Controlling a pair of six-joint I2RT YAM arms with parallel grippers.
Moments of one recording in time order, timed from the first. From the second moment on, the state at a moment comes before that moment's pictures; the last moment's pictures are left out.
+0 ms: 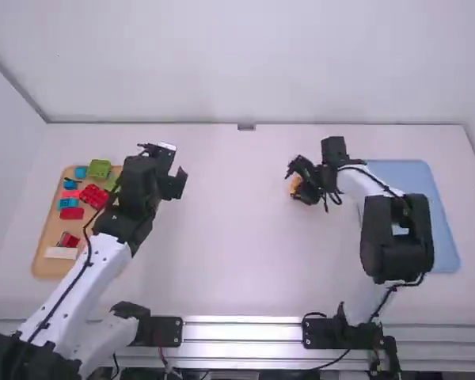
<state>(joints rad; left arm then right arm) -0.20 1.09 0.80 -0.17 -0.27 0.25 0.05 1.85 1.16 -0.55 -0.29 -0.80</state>
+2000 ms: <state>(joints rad) -0.20 0.87 0.80 -0.30 -0.05 0.15 -0.10 1.21 1.07 -0.53 0.00 -0.20</state>
